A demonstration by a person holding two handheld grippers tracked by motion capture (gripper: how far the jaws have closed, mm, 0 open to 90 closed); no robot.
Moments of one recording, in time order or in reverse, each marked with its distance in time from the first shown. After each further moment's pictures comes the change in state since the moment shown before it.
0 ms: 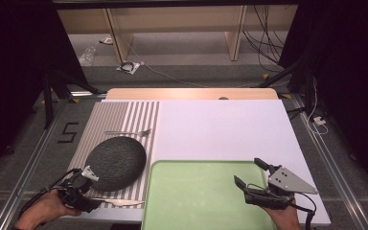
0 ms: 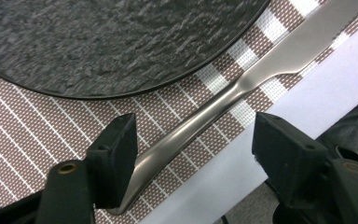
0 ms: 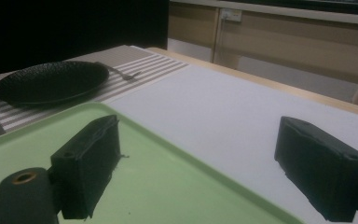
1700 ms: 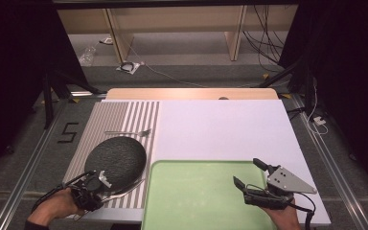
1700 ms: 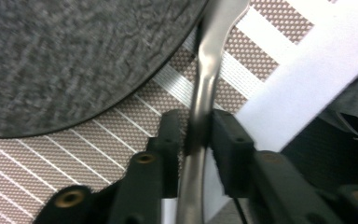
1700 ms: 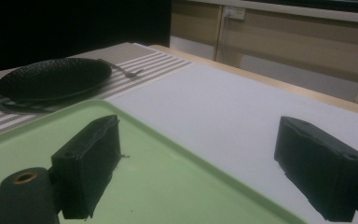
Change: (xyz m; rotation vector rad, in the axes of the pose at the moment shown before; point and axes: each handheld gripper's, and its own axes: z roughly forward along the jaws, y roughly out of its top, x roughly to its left) left arm -0.018 0.019 0.014 0.128 -0.012 0.144; right arm 0.001 0.000 0.001 0.014 0.009 -0.010
